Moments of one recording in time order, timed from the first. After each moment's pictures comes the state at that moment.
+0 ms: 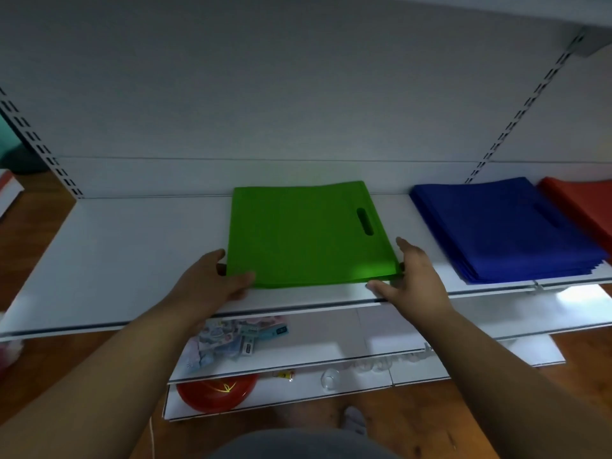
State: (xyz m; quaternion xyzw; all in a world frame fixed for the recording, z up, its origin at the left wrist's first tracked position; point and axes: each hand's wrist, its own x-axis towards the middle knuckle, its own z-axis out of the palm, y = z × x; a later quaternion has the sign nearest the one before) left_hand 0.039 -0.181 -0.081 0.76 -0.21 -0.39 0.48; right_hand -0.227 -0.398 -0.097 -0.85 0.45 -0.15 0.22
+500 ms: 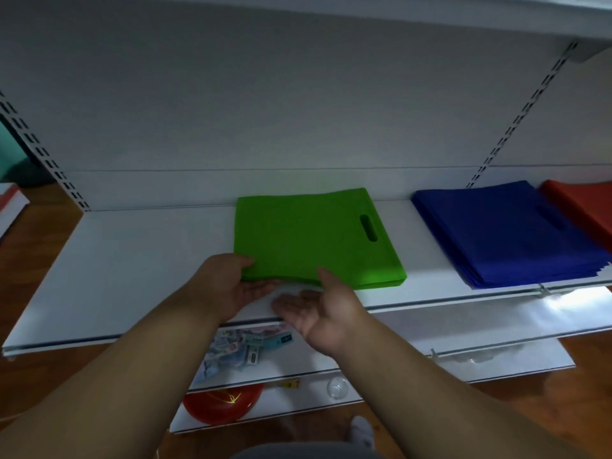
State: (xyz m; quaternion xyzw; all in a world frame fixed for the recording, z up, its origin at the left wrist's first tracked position) left_hand 0.031 -0.213 -0.055 0.56 0.08 -0.52 0.65; right_hand -0.111 -0.286 -0.068 -0.10 0.43 -0.17 0.88
